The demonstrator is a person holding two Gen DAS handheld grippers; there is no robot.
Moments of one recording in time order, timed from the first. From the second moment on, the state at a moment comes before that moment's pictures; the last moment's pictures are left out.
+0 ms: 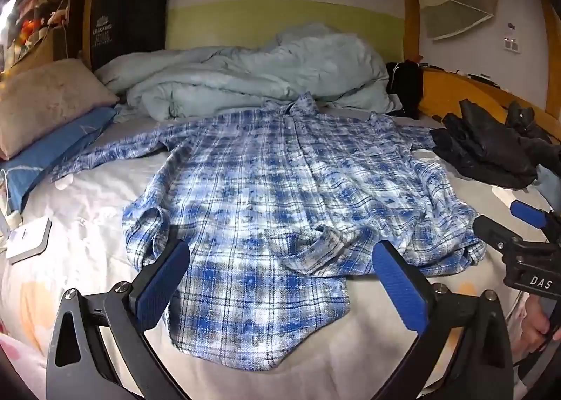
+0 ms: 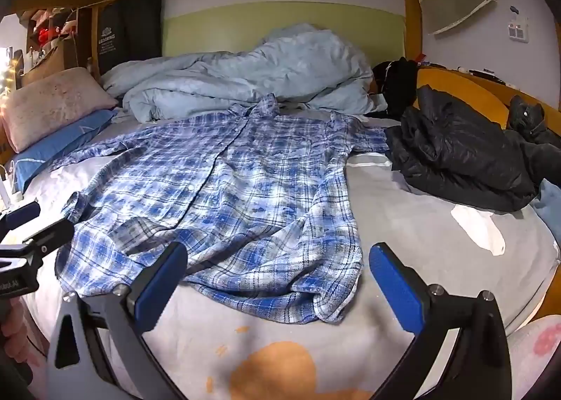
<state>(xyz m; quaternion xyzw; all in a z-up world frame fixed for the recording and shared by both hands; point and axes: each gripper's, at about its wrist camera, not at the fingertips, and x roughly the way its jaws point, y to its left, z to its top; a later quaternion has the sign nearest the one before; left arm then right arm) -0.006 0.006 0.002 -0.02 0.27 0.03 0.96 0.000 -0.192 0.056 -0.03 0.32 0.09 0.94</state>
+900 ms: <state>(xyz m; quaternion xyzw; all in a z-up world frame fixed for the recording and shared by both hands) -0.011 -0.001 0.004 -0.01 0.26 0.04 0.96 0.000 -0.190 0.052 -0.03 0.32 0.09 0.94</state>
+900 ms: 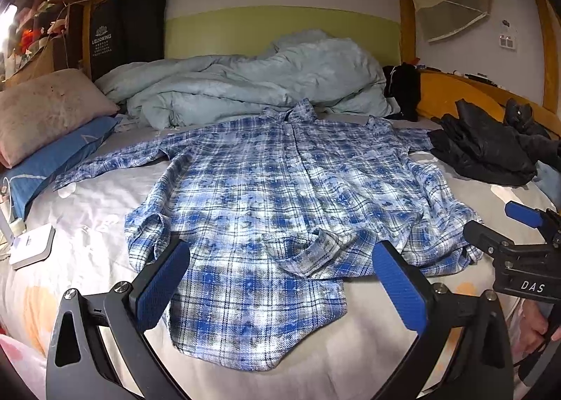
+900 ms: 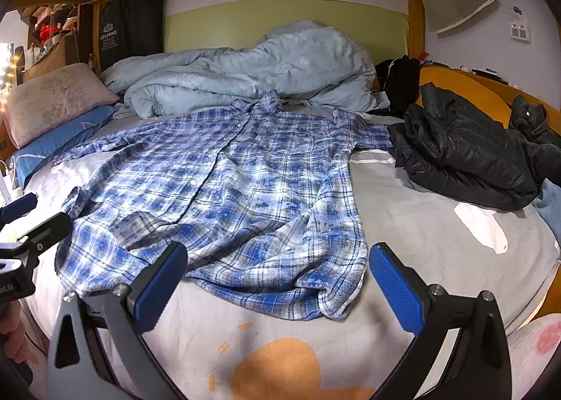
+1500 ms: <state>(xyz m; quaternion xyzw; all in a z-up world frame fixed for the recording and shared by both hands) -0.009 -0.001 0.005 0.00 0.26 0.05 0.96 -0.004 -0.190 0.054 -0.03 0.32 0.09 0.94</state>
